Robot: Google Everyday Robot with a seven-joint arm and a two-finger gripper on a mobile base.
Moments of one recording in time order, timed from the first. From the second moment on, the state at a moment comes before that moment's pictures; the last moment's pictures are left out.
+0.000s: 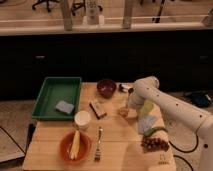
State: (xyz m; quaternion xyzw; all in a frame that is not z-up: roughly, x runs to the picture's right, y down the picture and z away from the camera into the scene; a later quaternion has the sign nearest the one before) arm 0.154 0.150 0.872 -0.18 -0.29 -0.57 0.75
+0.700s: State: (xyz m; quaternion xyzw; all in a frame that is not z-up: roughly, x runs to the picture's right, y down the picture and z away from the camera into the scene) arm 0.143 0.140 0.879 -0.18 -0.29 -0.56 0.76
